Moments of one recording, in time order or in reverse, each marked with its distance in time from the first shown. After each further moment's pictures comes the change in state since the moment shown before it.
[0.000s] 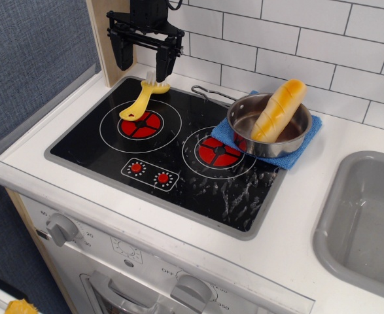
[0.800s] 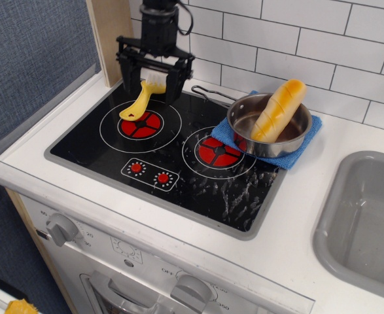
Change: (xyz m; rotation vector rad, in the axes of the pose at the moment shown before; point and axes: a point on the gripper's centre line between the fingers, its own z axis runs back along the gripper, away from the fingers) arm -0.016 -0.024 -0.014 -0.006 0.128 0.037
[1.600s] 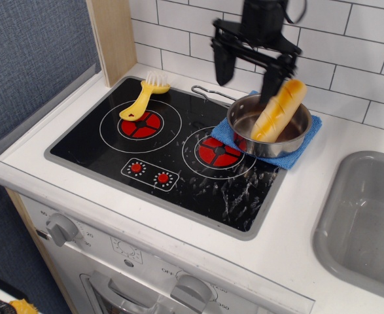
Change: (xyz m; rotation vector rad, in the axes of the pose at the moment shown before) arm -0.012 -0.133 0.041 -0.023 -0.168 -0.301
